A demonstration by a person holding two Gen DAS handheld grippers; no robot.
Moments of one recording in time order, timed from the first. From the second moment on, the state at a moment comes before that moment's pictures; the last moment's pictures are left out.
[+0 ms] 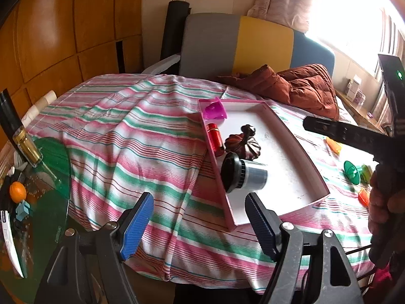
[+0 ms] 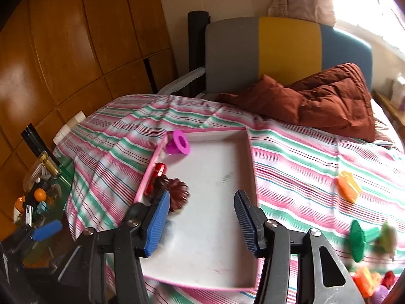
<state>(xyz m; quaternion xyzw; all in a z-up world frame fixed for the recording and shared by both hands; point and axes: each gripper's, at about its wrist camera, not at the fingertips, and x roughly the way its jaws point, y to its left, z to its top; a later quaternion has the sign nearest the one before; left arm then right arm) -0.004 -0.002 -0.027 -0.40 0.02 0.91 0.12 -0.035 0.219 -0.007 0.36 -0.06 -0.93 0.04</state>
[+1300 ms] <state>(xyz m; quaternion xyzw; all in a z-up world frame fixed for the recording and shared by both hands) -0.001 0.172 -0.009 -0.40 0.12 0.86 0.29 0.113 0.509 -0.015 0.30 -0.24 -0.88 -0.26</state>
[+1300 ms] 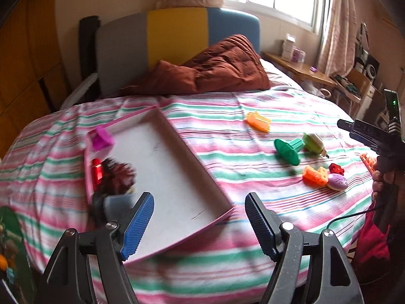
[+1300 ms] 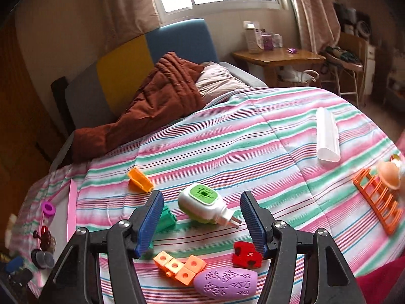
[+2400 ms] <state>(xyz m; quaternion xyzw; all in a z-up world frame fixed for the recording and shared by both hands) -0.137 0.390 -0.080 -0.57 0.02 0.75 0.34 0.124 0.526 -0.018 0.30 -0.29 -0.87 -0.27</state>
